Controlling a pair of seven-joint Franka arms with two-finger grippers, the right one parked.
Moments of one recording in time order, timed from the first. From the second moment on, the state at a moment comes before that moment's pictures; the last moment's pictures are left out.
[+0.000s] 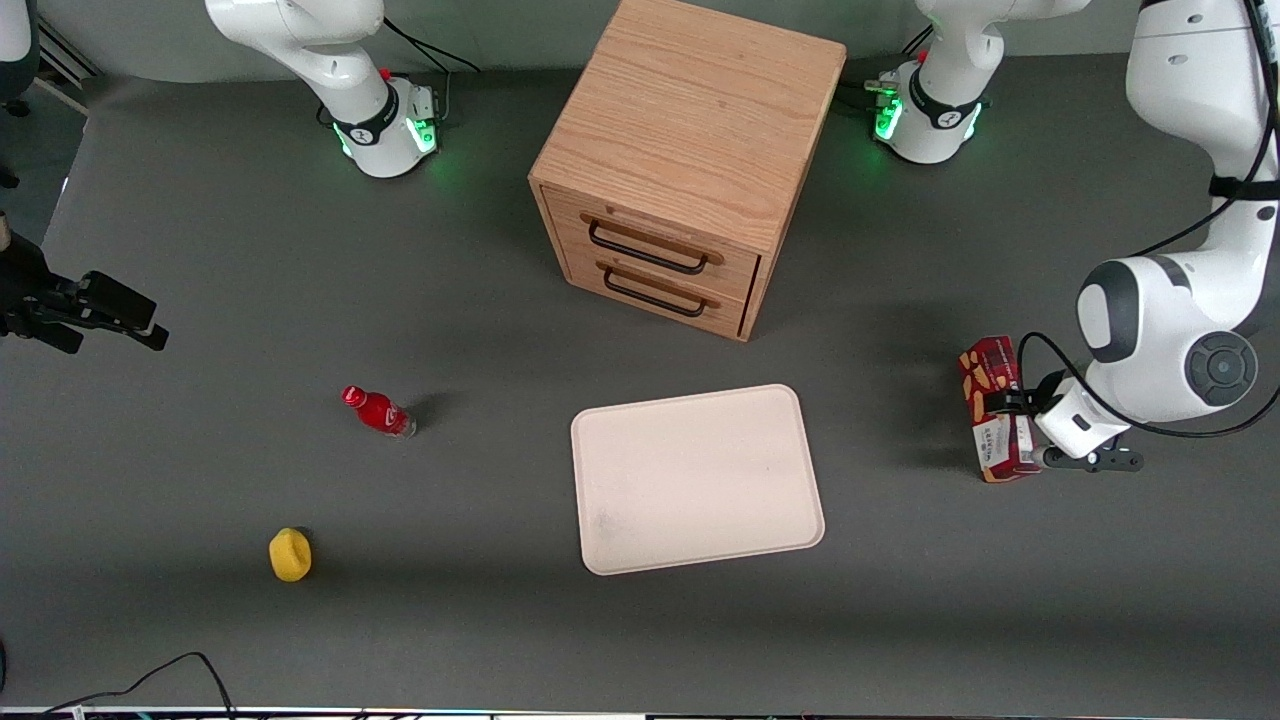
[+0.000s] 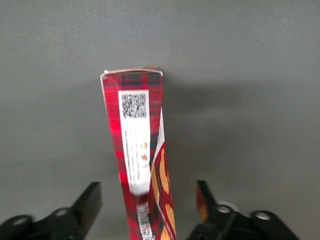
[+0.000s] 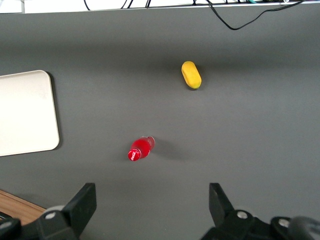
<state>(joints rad) -0.02 0.43 0.07 -1.92 -0.08 2.19 0.13</state>
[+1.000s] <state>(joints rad) -0.17 0.44 0.00 -1.56 -0.14 1.88 -0.25</state>
